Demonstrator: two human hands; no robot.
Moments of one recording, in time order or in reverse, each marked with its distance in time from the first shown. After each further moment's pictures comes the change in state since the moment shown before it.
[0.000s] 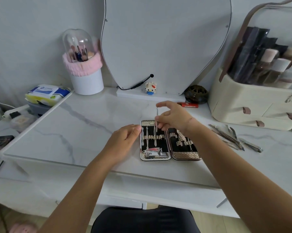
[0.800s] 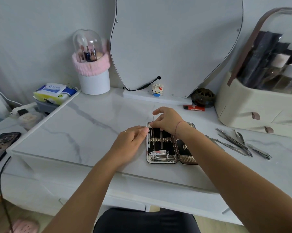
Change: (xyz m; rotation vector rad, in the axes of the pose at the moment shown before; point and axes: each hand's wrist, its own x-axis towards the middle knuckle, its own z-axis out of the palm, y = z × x) left_hand 0.003 -0.009 0.001 0.056 -0.002 0.021; right_hand 0.027 0.002 0.032 -0.335 0.054 0.014
